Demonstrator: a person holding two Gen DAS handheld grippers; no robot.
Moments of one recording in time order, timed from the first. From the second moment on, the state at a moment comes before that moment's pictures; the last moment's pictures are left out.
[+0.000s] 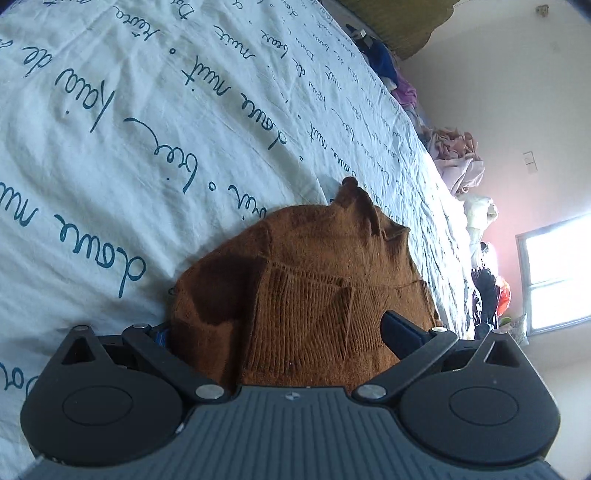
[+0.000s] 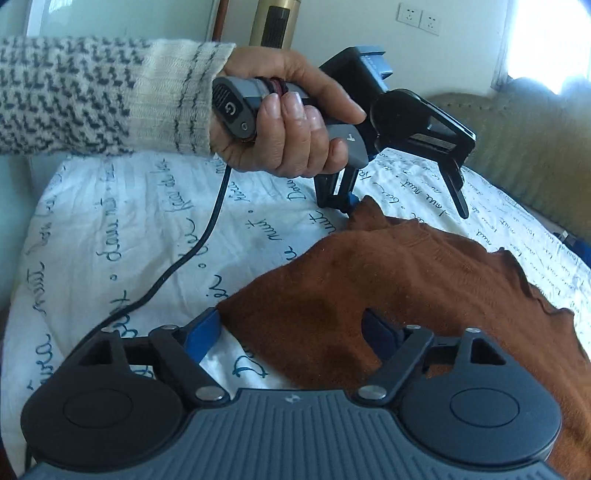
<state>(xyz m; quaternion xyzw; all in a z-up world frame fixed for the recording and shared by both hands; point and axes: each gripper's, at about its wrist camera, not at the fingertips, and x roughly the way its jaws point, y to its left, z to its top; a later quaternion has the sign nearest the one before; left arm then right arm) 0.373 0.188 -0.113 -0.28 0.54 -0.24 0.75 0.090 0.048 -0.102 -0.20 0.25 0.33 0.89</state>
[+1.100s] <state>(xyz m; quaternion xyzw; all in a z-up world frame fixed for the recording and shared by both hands) 0.355 0.203 -0.108 -0.29 0.50 -0.20 0.79 0.086 0.056 -0.101 -0.27 0.20 0.30 0.90</state>
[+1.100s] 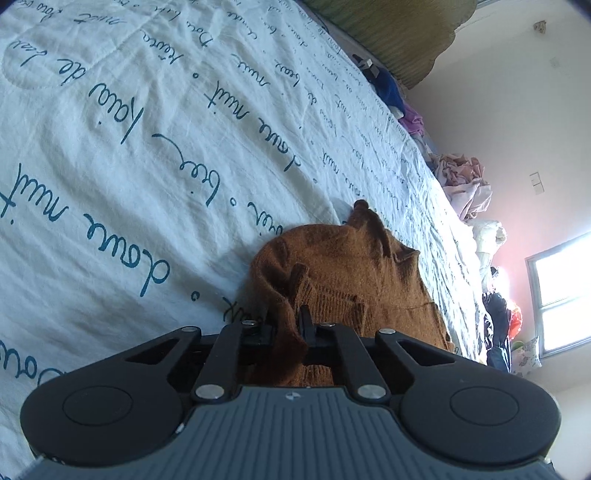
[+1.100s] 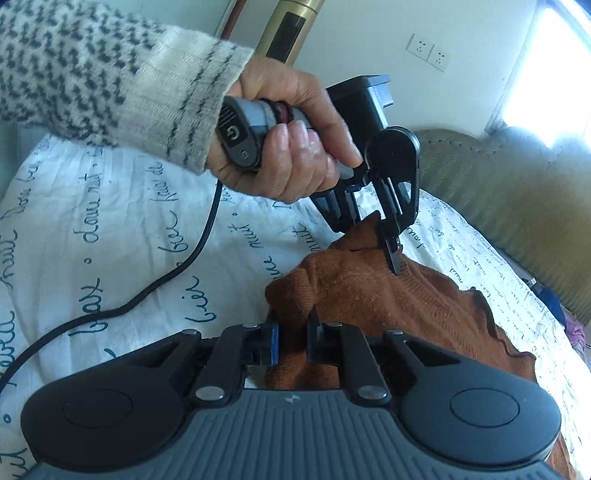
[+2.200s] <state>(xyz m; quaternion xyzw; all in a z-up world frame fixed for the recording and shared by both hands) 0.384 -0.107 -0.095 -0.30 0.51 -0.34 0.73 0.085 -0.275 -0.066 0.14 0.21 0.11 0.96</state>
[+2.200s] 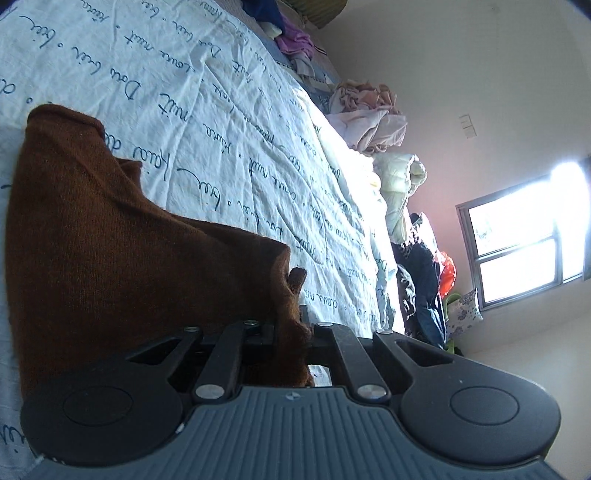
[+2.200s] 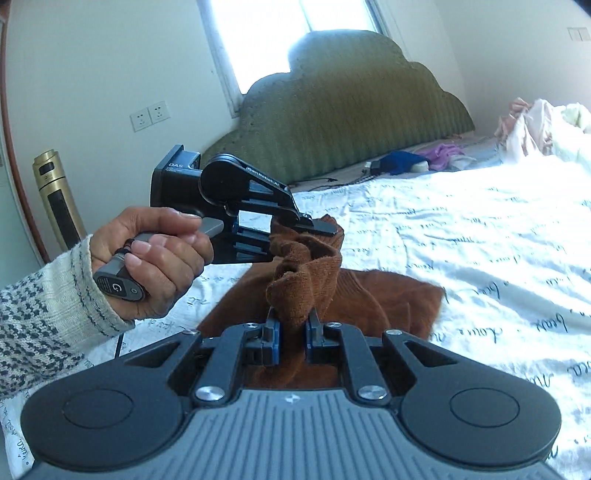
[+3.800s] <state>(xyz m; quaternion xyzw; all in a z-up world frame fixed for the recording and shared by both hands) 0.237 -0.002 -0.129 -0.23 0.55 -0.28 0.75 0.088 -0.353 -0.143 0.32 0.31 0.10 0.89</state>
